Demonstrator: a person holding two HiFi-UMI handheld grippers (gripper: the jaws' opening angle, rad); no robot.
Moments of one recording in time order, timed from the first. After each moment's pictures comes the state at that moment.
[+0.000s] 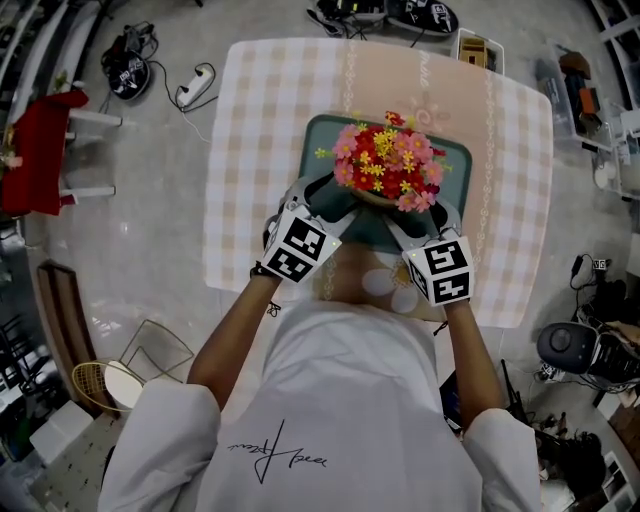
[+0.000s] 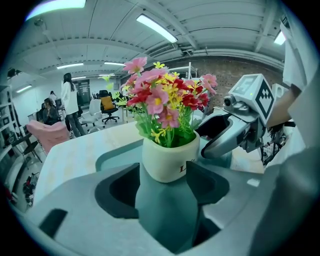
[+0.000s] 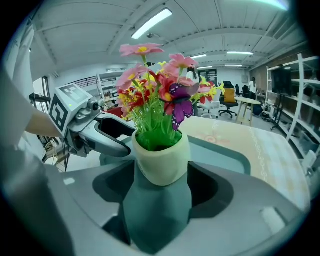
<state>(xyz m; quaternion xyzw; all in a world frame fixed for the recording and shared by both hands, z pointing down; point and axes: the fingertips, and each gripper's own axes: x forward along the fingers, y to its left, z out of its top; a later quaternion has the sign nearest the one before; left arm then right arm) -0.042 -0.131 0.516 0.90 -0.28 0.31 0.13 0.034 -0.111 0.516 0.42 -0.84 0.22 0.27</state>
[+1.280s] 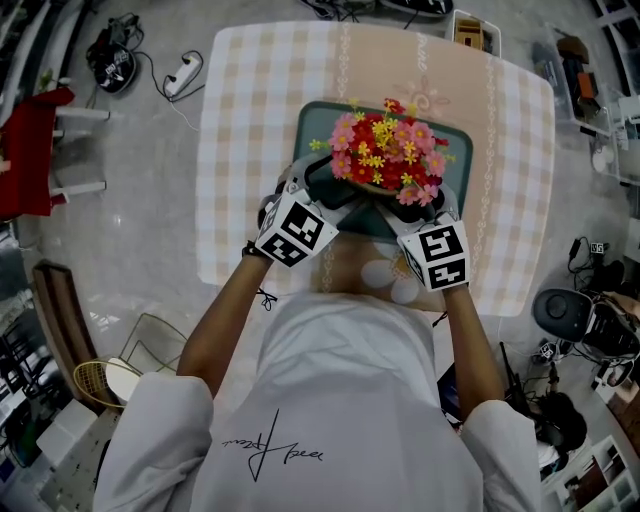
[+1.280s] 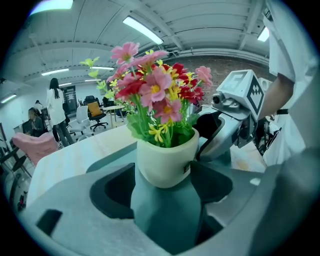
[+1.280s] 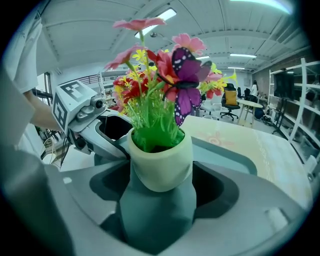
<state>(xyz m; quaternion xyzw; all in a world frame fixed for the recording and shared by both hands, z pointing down) -0.031 -0.139 0.527 0.92 -0.22 0.30 0.08 0.025 -0.125 0.528 0.42 -0.84 0.20 0.27</state>
